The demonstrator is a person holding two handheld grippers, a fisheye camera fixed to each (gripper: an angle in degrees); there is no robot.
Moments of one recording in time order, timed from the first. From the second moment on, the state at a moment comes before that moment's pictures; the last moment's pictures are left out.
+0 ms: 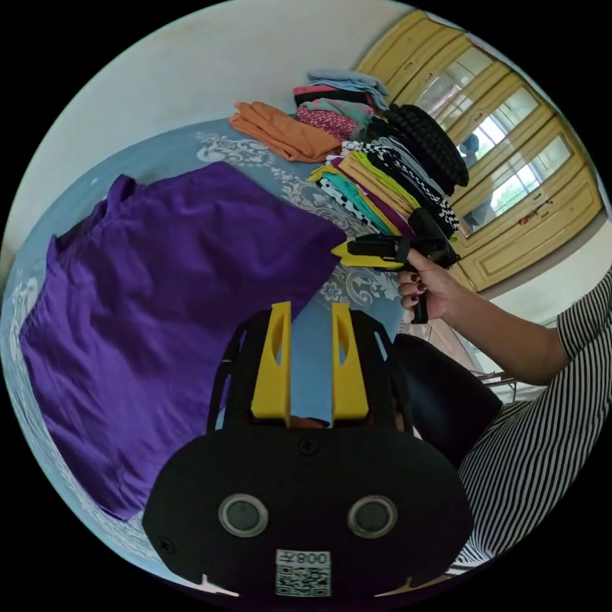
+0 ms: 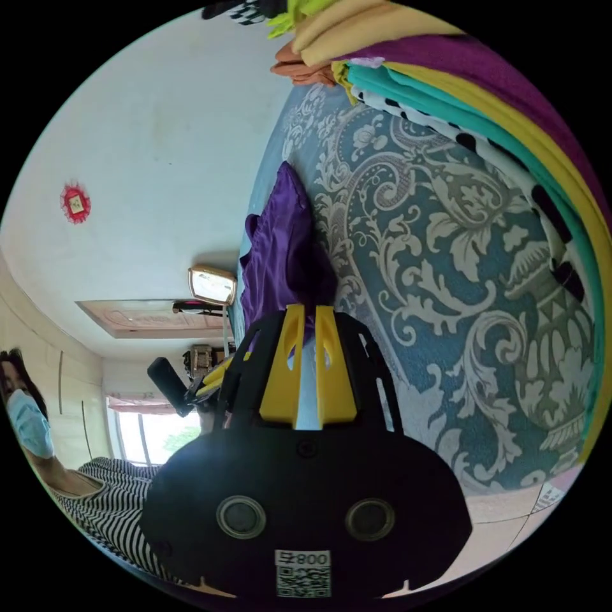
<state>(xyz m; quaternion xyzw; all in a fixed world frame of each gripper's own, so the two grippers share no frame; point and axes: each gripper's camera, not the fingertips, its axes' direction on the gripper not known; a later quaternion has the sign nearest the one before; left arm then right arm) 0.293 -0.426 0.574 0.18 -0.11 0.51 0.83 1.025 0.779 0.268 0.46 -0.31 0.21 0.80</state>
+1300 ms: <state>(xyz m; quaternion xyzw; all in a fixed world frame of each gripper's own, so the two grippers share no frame) 0.362 -0.452 0.607 0.30 -0.10 0.43 0.85 1.162 0.601 0.206 0.41 -0.38 0.17 0.81</state>
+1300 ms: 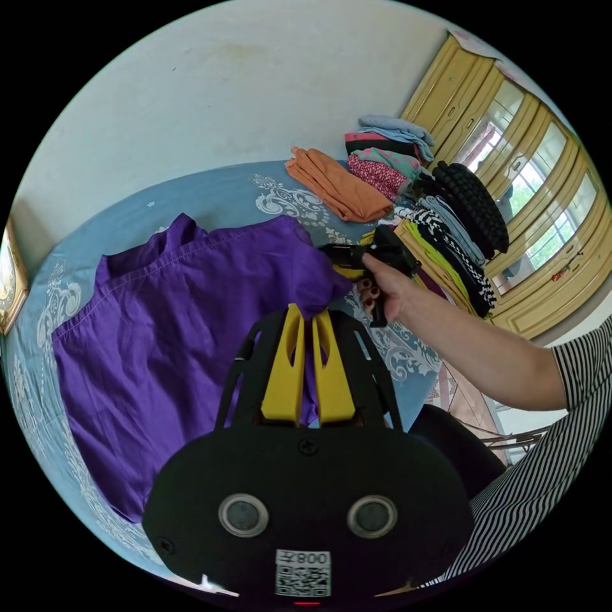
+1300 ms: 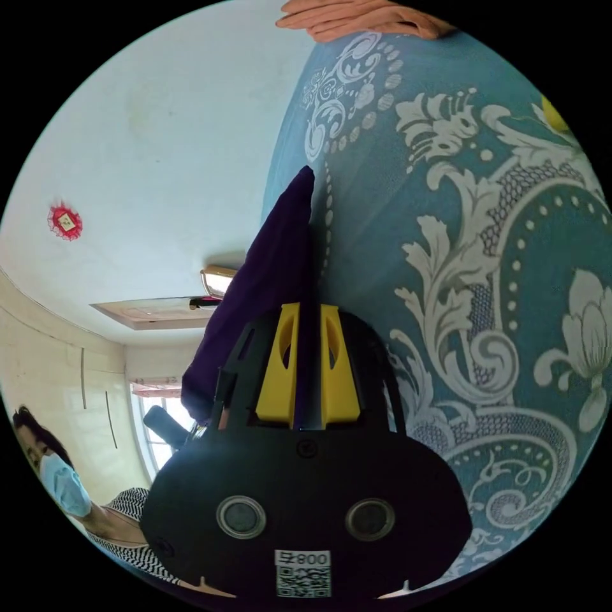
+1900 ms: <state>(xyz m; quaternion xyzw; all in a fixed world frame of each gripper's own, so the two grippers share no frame) 0.371 -0.436 0.553 0.31 -0.07 0.42 0.85 1.153 0.549 0.179 0.40 -0.39 0.16 0.81</state>
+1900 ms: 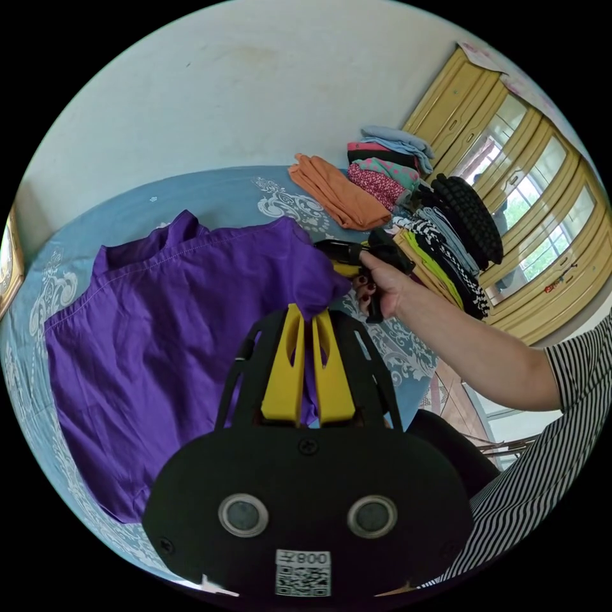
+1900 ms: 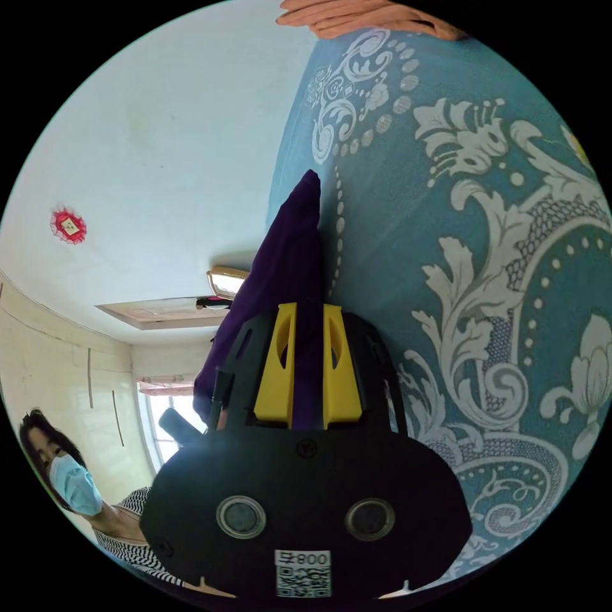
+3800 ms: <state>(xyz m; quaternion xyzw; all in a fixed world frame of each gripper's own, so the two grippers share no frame) -0.091 -0.211 0.095 0.43 0.23 0.02 0.87 0.519 0.187 0.177 0.20 -0.11 -0.12 0.96</state>
